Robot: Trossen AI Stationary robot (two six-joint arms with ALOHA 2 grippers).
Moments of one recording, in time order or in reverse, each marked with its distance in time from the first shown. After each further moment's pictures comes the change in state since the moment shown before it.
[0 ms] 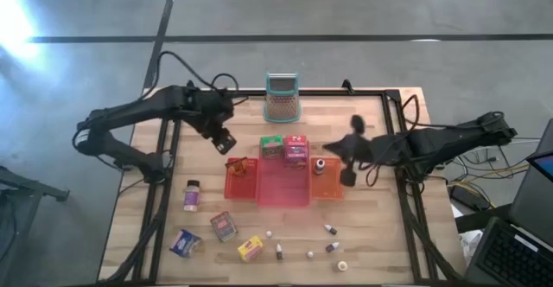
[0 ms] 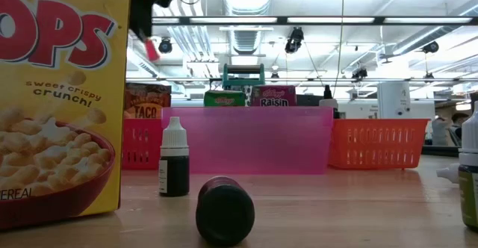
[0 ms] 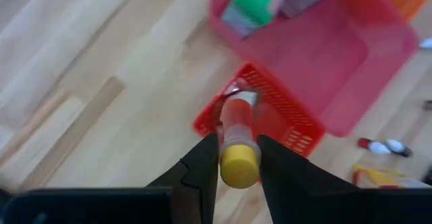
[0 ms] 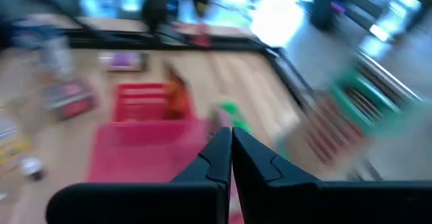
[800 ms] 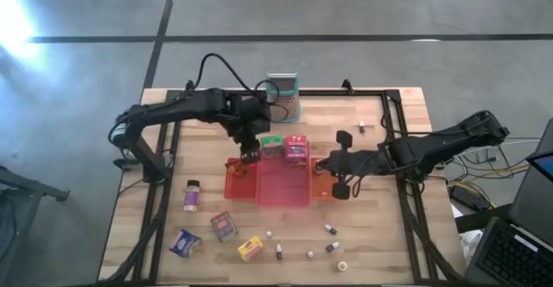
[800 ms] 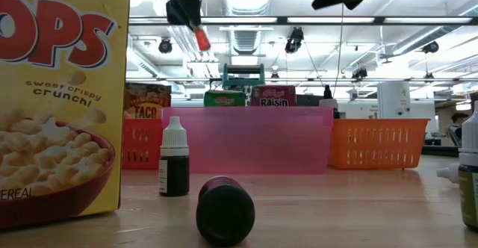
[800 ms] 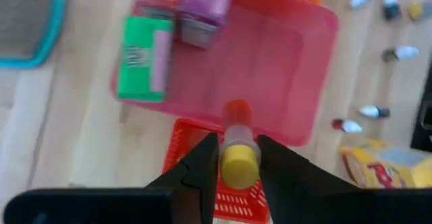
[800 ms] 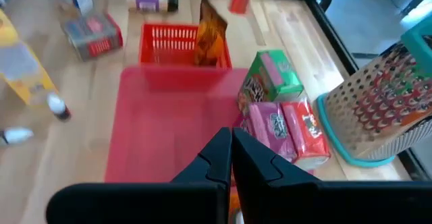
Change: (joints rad) left arm -0.124 0.313 0.316 0.018 0.077 0.318; right arm 0.033 0.119 -0.006 -0.116 -0.058 0.106
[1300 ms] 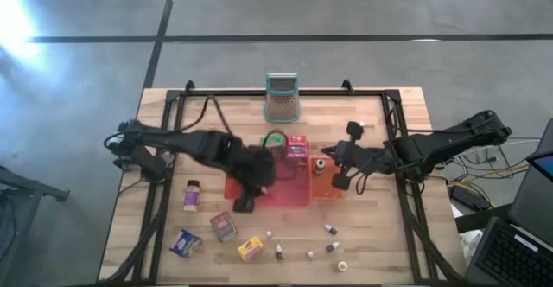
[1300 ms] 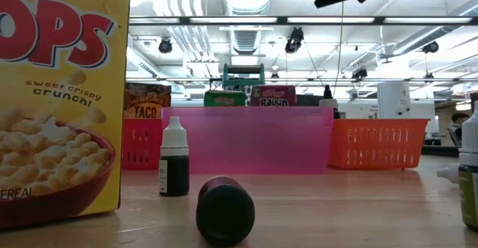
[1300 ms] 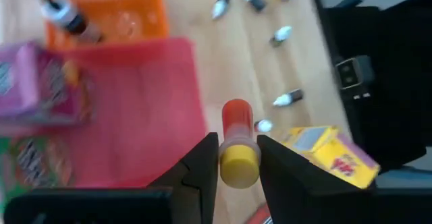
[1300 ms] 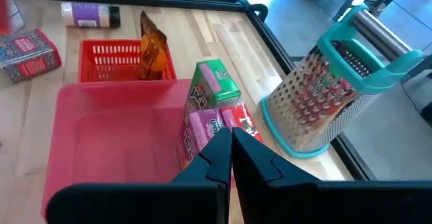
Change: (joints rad) left arm -0.356 0.007 -0.003 0.198 -0.030 0.074; right arm -0.001 -0.054 0.000 -0.019 0.207 0.031
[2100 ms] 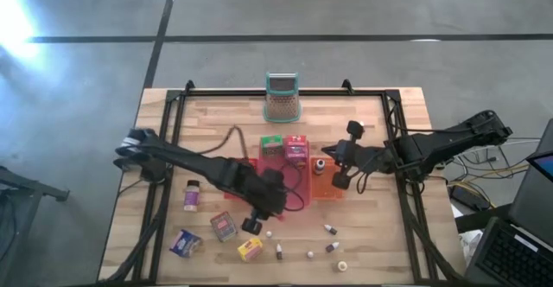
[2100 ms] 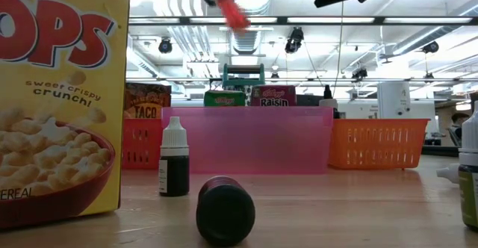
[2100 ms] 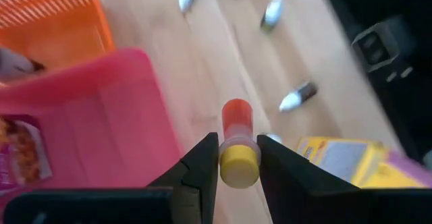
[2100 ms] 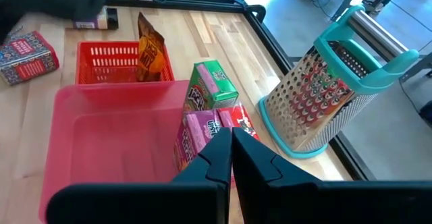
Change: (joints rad) left arm -0.076 0.137 -0.139 0.240 -0.017 0.133; right arm -0.004 -0.002 0.000 0.001 0.002 0.000
